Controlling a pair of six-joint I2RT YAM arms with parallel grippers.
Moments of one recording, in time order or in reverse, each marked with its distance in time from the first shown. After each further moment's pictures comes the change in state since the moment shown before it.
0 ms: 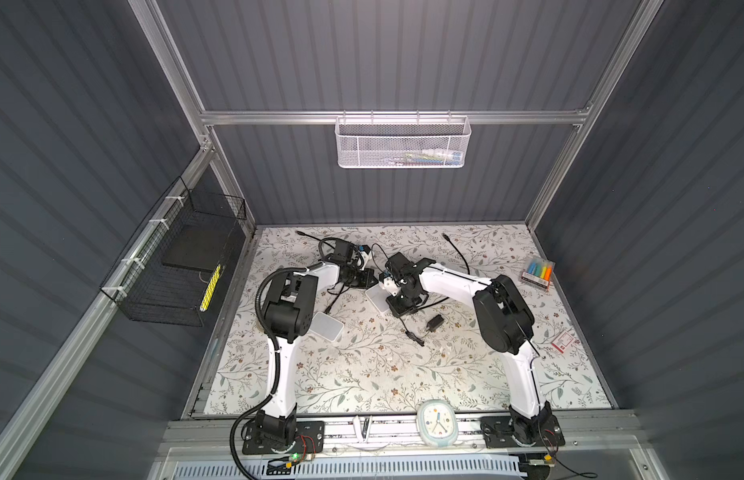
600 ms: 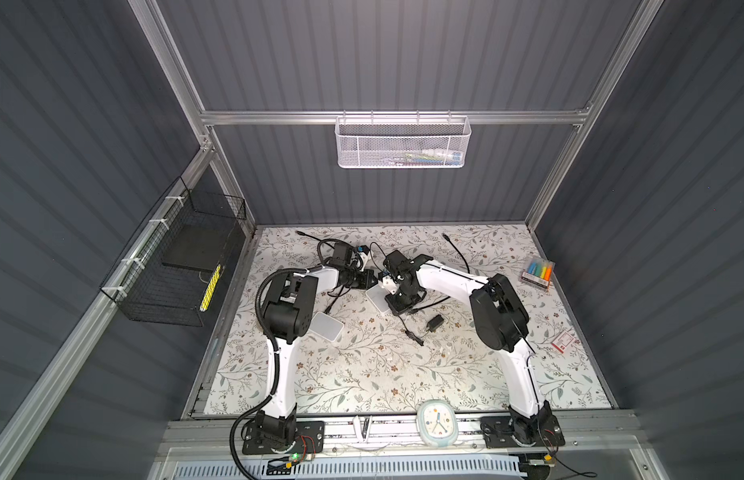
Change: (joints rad) left arm 0.000 -0.012 -0.072 0.131 0.016 -0.042; right arm -0.001 0.040 0.081 -0.077 0.005 0.001
